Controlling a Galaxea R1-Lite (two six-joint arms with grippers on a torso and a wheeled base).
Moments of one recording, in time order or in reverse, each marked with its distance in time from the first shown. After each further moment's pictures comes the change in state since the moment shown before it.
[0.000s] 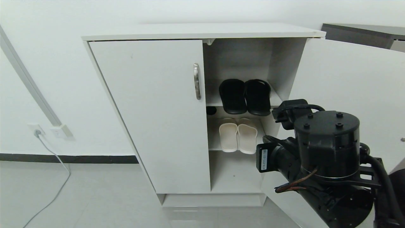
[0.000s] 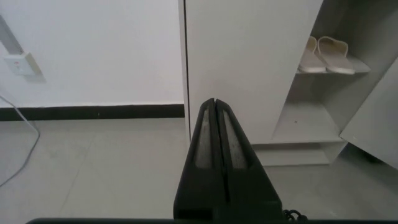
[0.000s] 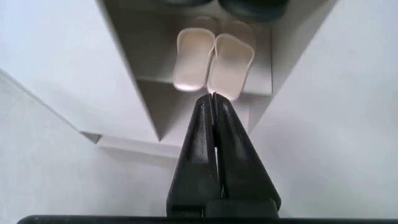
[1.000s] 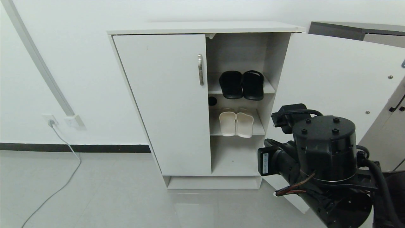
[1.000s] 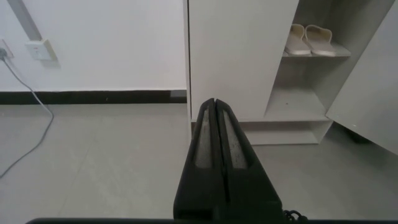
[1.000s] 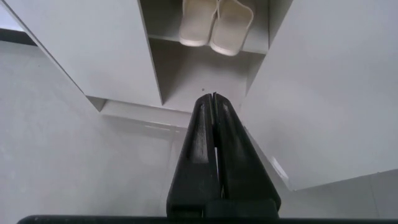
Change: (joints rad) left arm 0.000 0.000 0.000 0.000 0.002 -0.001; right arm -0.006 0.003 0.023 0.000 0.002 -0.006
